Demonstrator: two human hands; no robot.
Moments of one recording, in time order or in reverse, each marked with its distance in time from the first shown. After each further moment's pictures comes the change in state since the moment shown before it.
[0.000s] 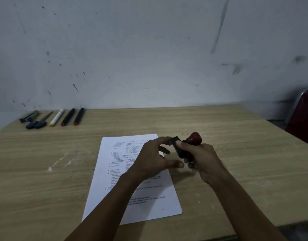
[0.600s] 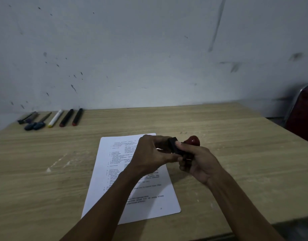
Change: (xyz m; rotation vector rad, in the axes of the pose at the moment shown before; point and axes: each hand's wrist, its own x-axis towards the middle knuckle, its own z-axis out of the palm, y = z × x) left_hand -0.001 0.011 -0.003 -0.104 0.044 0.147; right_hand -0.005 0.002 0.000 0.292 -0.177 0.162
